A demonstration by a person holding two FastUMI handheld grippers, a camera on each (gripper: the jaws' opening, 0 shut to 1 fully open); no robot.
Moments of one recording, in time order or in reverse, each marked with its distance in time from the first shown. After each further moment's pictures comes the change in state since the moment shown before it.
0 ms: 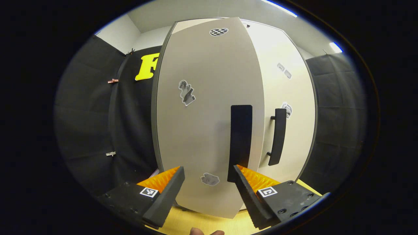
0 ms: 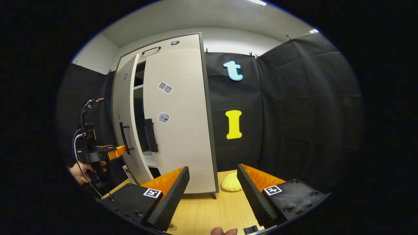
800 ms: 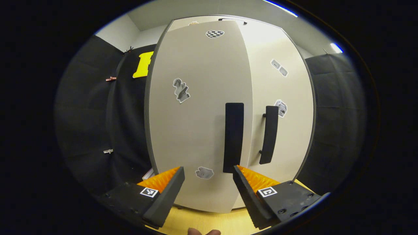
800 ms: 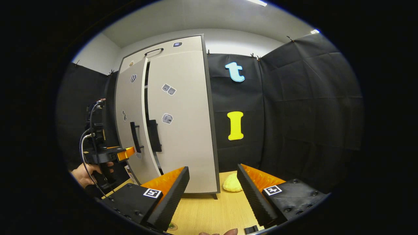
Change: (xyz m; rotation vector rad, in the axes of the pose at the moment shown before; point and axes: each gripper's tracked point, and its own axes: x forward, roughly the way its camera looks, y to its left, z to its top) left arm -0.011 -0.016 -0.003 -0.020 0.027 -0.034; right arm -0.011 0.018 0.004 -0.012 -0.021 0.035
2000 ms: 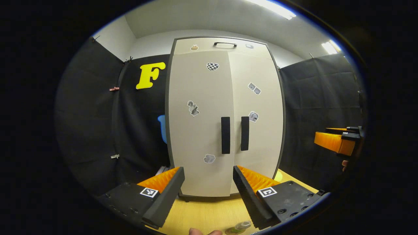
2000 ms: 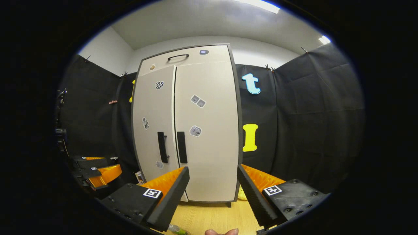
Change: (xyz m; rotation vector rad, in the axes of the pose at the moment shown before) left arm -0.144 0.016 0.009 0.043 -0.051 -0.058; right arm 0.004 0.095 0.022 -0.045 -0.086 0.069
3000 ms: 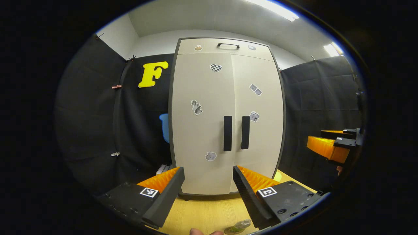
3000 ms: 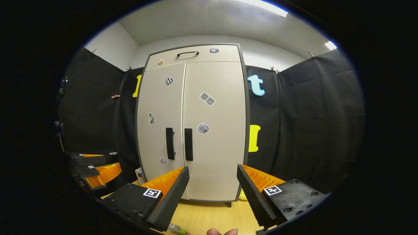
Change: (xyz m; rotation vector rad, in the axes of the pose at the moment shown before) left arm -0.006 0.005 -0.007 -0.012 -0.004 0.006; right arm 0.001 0.017 -0.010 -0.051 0.009 0.000
